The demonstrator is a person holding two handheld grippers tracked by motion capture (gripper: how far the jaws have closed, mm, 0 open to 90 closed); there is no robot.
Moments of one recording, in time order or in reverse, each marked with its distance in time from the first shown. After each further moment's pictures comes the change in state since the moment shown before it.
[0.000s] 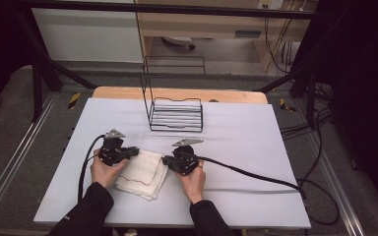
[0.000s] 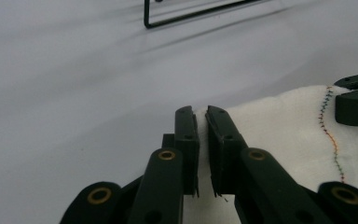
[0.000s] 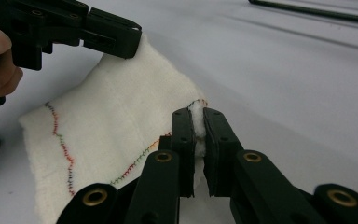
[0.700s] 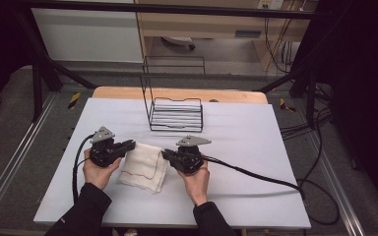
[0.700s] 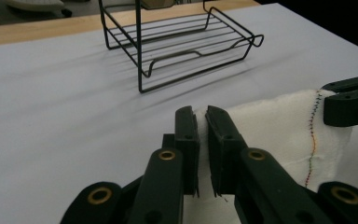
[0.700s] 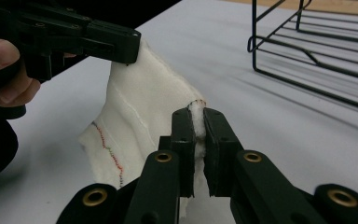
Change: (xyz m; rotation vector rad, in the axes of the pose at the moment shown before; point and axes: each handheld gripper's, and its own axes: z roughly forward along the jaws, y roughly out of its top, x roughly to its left) left arm -0.020 0.008 -0.044 -0.208 0.009 0.063; right arm 0.014 0.013 -0.037 -0.165 0.029 -0.103
